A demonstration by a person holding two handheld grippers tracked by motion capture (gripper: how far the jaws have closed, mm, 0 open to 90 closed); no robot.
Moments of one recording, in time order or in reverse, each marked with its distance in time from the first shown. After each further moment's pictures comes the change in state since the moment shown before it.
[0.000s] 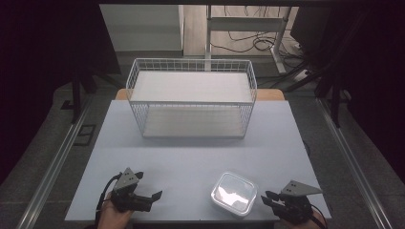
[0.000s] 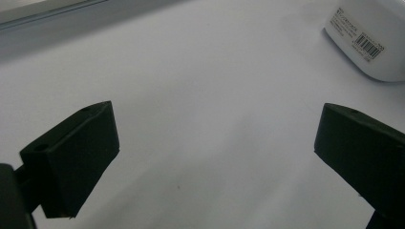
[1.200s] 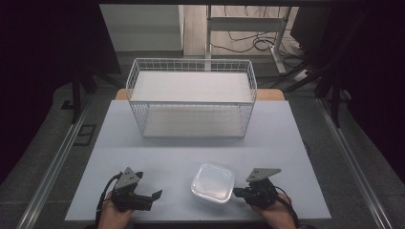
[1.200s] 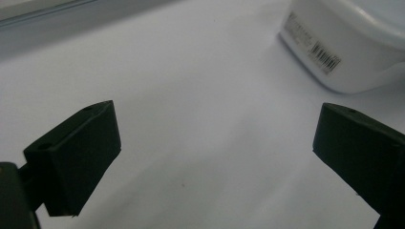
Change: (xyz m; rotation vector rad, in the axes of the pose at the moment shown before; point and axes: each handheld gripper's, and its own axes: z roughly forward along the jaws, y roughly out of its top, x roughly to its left) left arm 0.001 0.001 0.000 0.015 0.018 -0.010; right arm 0.024 0.048 0.069 0.087 0.223 -0.073
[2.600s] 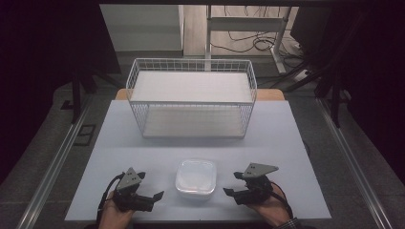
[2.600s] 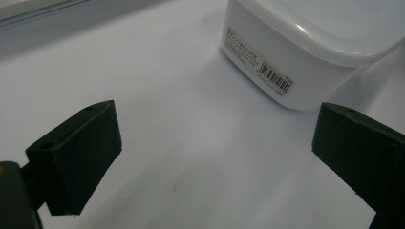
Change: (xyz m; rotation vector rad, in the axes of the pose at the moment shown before) left arm -0.002 0.000 0.004 0.001 -0.027 0.027; right arm 0.002 0.016 0.006 -0.118 -0.049 -0.081
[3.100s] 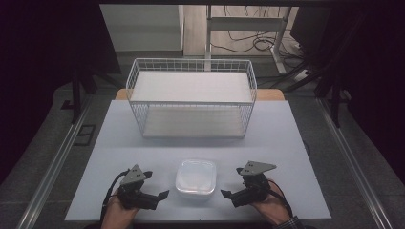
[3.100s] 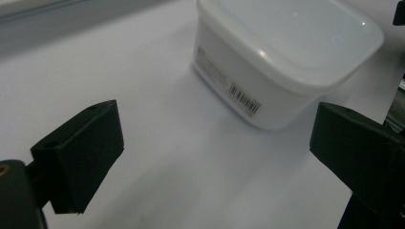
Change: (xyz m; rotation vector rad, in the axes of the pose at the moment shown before) left arm -0.008 0.019 0.006 0.004 -0.081 -0.008; right arm 0.001 0.006 0.005 -0.014 -0.002 0.023
